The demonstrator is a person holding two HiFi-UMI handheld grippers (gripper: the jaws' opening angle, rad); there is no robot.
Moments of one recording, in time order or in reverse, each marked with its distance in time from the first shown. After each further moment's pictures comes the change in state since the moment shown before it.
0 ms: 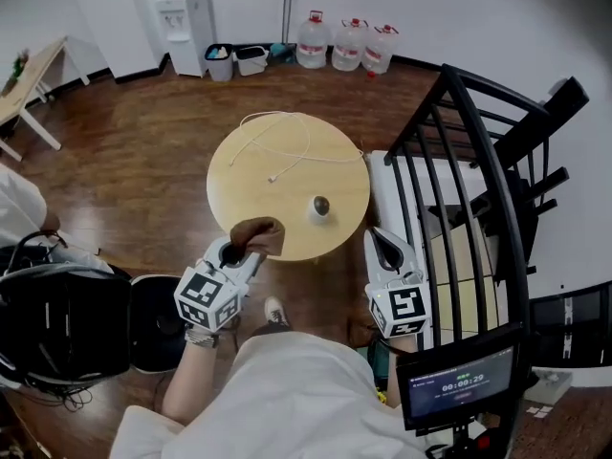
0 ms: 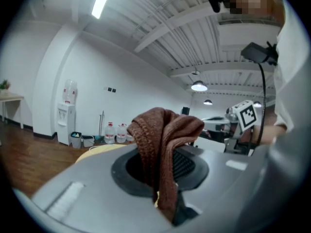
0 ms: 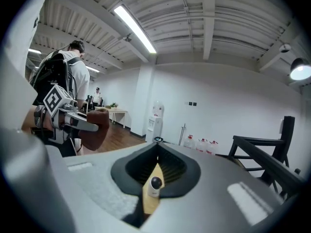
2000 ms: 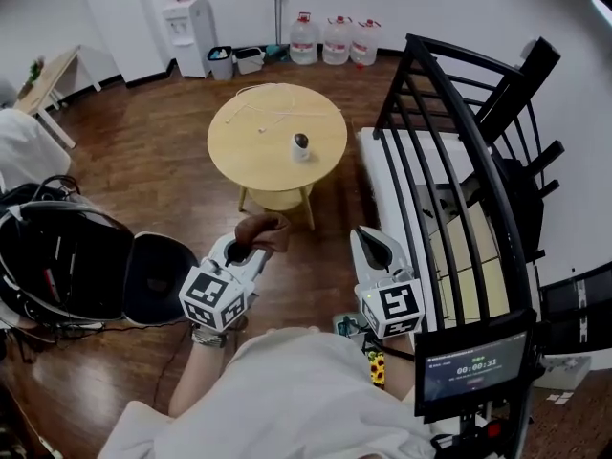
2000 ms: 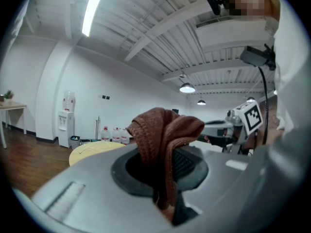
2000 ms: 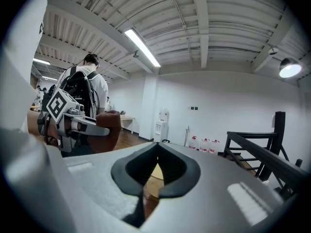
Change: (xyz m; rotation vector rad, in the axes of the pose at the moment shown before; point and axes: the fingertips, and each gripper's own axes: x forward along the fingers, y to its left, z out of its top) left arm -0.128 -0.197 -0.021 0.062 -0.046 -0.001; right arm -0.222 0.084 -0.009 0.048 -0.062 0.055
